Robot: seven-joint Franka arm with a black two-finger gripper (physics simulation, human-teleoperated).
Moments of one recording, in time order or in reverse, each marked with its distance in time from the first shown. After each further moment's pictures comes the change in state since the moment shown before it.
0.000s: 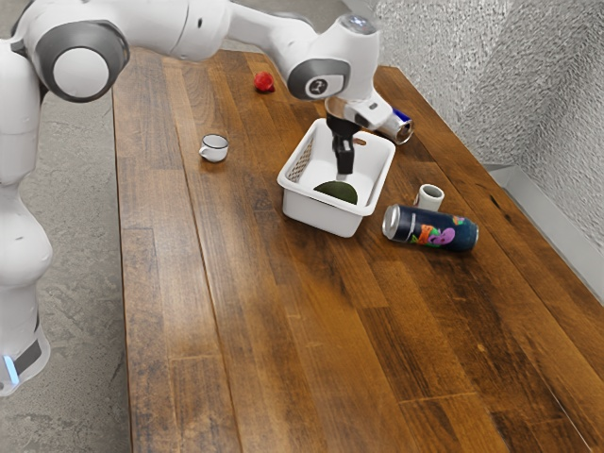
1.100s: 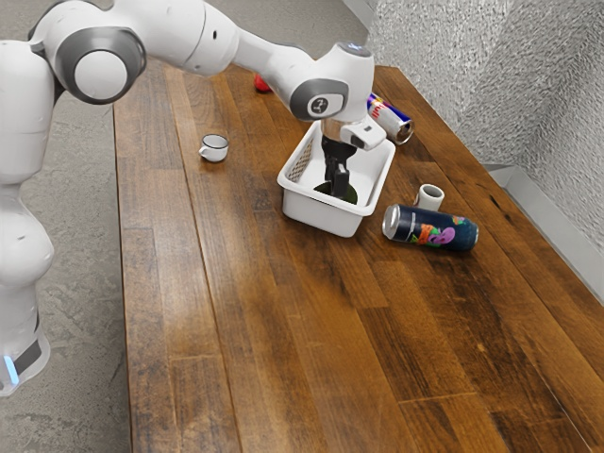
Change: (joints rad) arm 0.021 0.089 -0.013 -0.013 -0.093 0.004 0.036
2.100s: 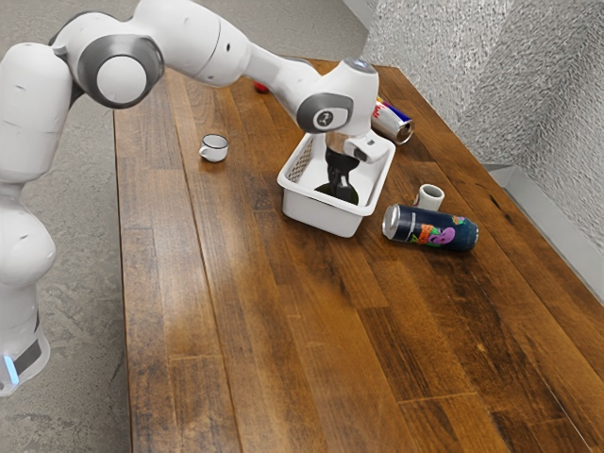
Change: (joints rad) arm 0.037 0.121 -0.046 0.071 0.053 0.004 0.003
